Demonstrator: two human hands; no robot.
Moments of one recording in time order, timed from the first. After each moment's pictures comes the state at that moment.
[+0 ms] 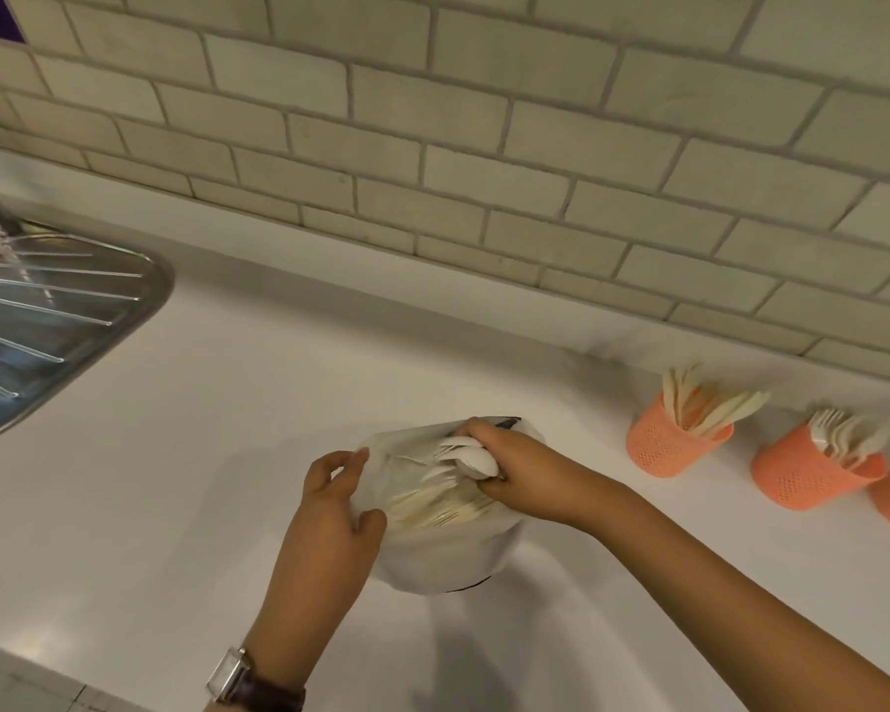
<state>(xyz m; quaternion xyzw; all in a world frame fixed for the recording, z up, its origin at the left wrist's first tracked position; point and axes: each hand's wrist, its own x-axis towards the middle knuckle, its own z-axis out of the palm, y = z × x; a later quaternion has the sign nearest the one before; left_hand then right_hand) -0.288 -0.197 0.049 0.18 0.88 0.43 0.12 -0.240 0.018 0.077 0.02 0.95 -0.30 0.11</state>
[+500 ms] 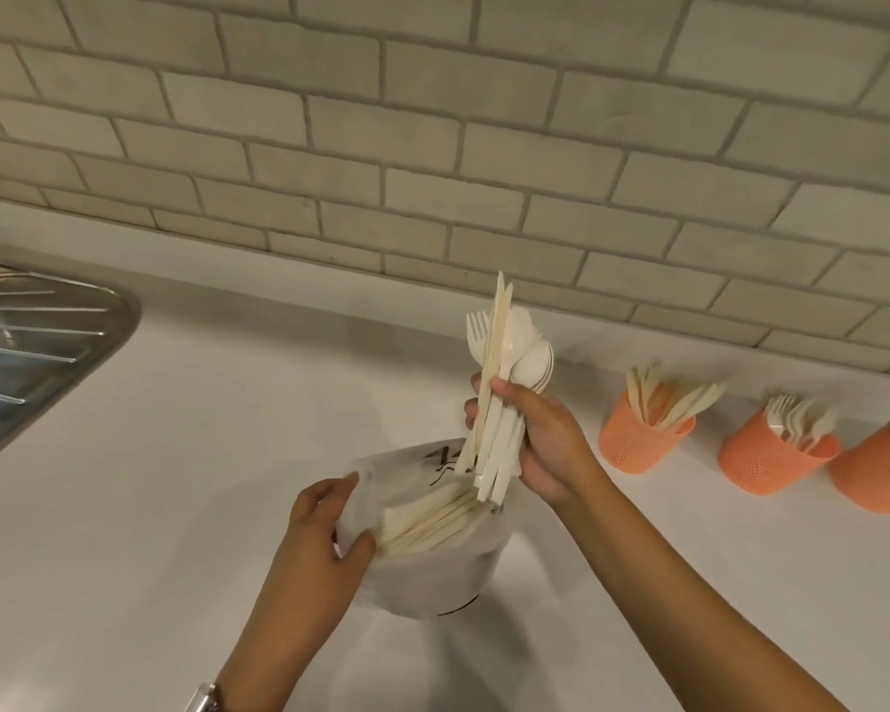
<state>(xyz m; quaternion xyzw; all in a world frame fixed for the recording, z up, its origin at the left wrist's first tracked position) -0.282 -0.195 0.047 0.20 0.86 0.45 0.15 -0.238 0.026 0.103 0.13 0.46 -0.87 -0.12</state>
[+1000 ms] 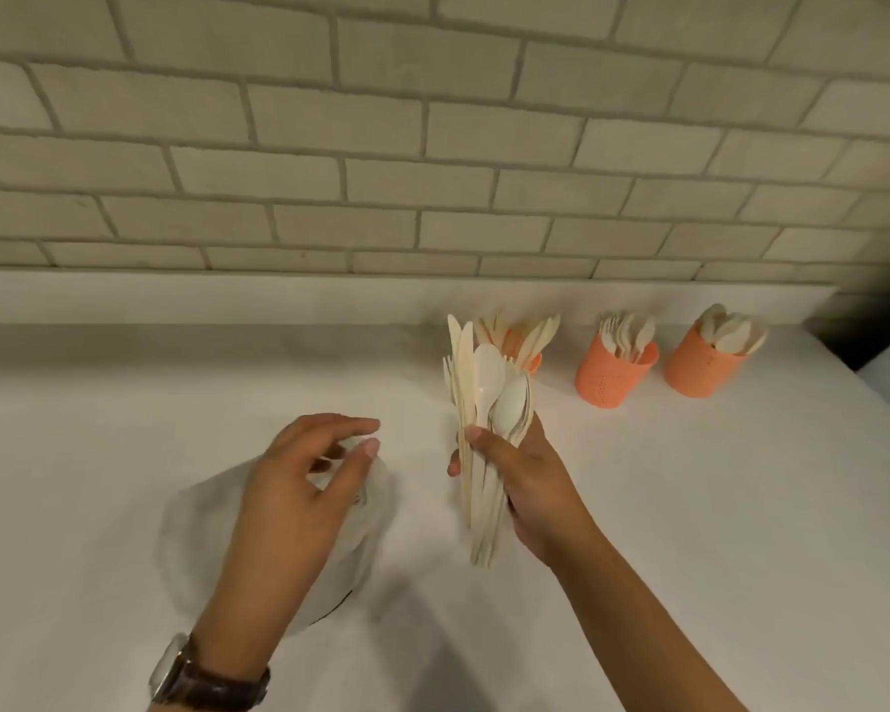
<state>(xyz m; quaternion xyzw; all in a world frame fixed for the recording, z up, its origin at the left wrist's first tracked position) -0.230 -0.095 0.112 0.35 0.76 0.53 0.11 -0.104 0.049 0.089 0.30 0.59 -0.70 -0.26</state>
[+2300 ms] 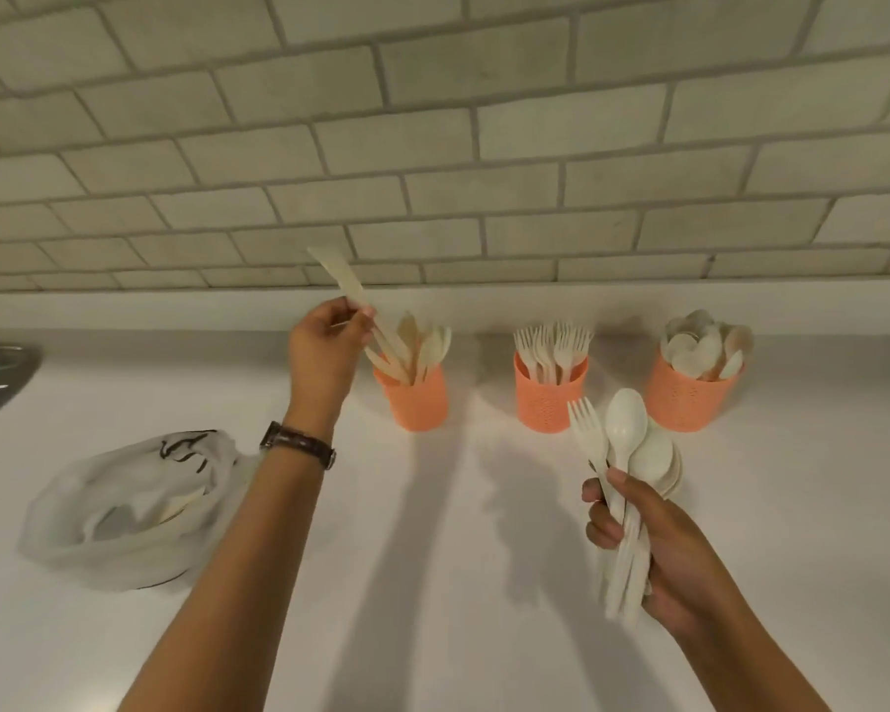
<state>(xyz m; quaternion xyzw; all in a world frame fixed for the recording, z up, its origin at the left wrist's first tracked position) -0.153 0.163 0.123 0.19 0.75 0.64 0.04 0.123 0.285 0.048 0.28 0.39 -0.86 -0.17</state>
